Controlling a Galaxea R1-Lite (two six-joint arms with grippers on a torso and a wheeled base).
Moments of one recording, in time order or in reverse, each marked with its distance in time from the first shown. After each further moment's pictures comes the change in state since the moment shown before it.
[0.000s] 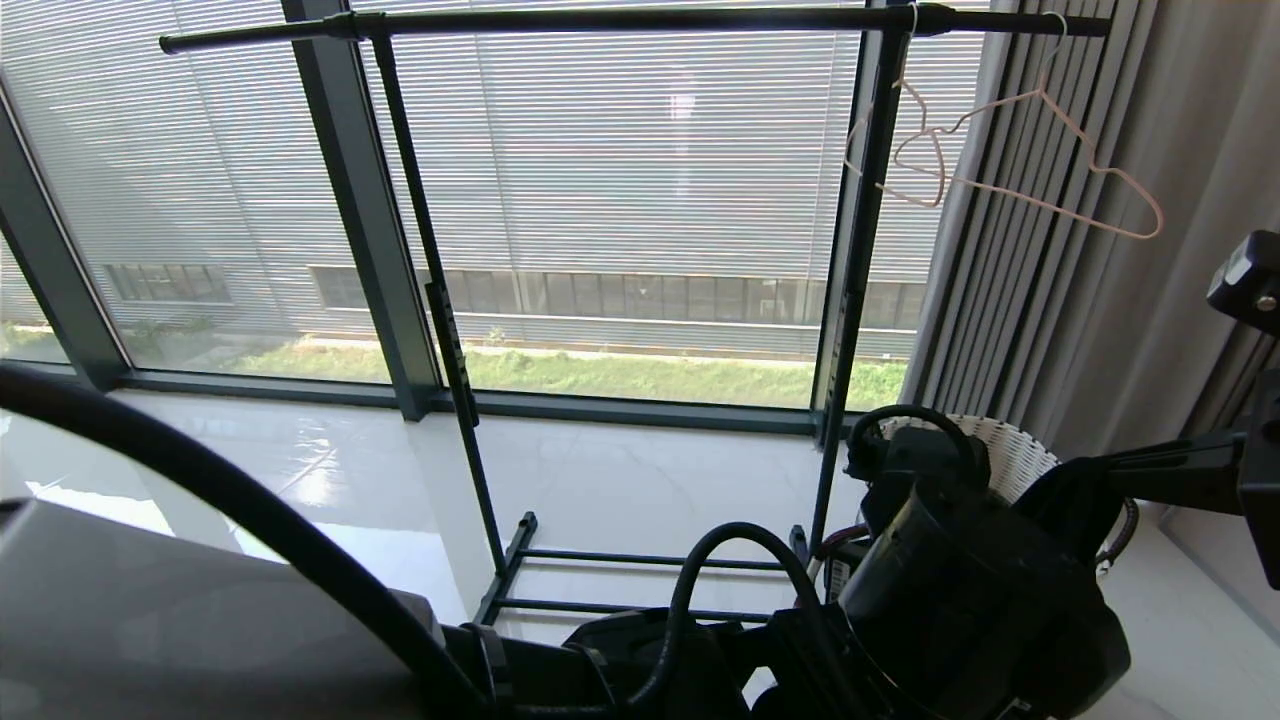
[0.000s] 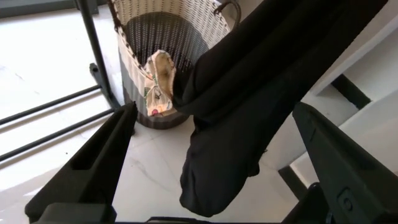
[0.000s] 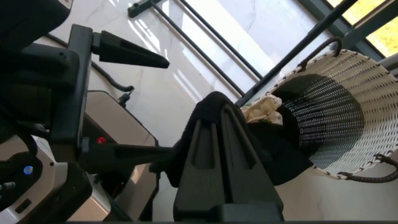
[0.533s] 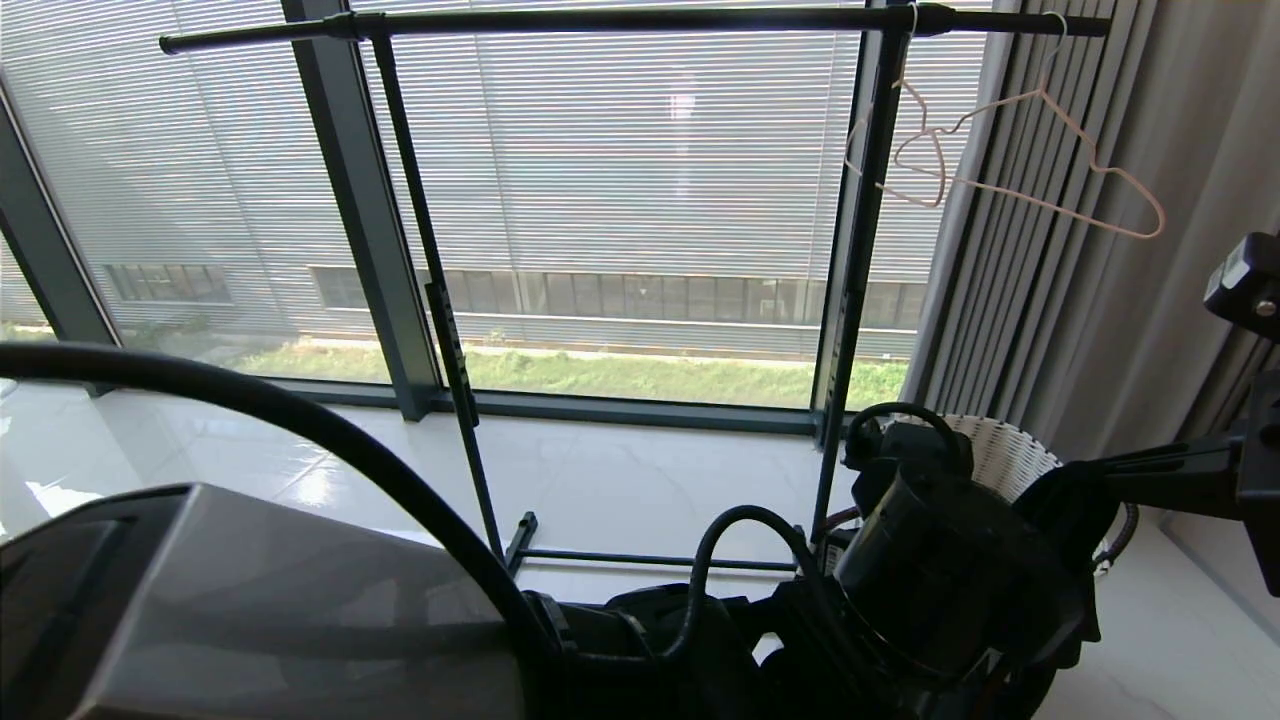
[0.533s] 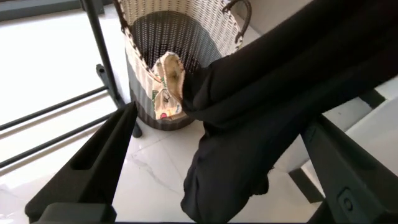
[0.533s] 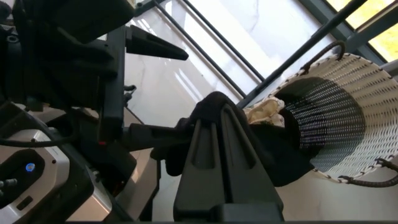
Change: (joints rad) left arm 0.045 0.055 -0.037 0.000 -0.016 0.030; right arm 0.024 0.000 0.000 0.000 -0.005 -0.001
